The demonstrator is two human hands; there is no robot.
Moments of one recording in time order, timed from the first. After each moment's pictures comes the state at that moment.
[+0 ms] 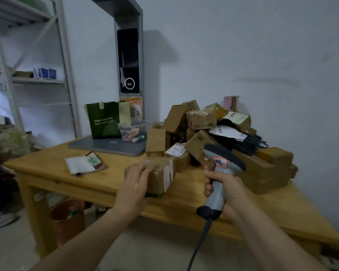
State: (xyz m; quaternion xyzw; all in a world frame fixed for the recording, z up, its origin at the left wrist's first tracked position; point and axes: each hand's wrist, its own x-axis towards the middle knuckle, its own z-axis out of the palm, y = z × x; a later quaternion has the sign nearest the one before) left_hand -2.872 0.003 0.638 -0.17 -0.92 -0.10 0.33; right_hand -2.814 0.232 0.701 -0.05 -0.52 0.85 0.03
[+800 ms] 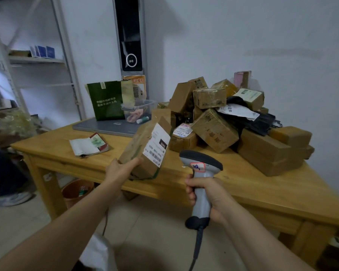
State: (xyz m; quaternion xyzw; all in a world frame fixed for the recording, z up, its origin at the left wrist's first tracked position) left_hand -2.905 -0.039 0.631 0.16 -0.77 -0.61 0.08; right_hand -2.817 0.196 0.654 -0.08 -0.58 0.80 -0.10
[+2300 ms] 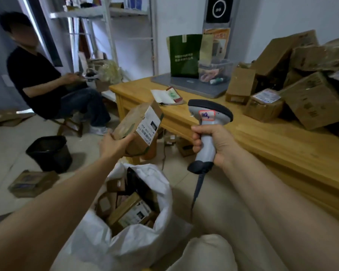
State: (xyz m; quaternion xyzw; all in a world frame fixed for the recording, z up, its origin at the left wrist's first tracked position) left_hand -2.769 -0.223 0.569 0.34 -0.75 -0.53 0.22; right_hand -2.802 0.044 0.661 0.02 -0.54 0.79 -0.28
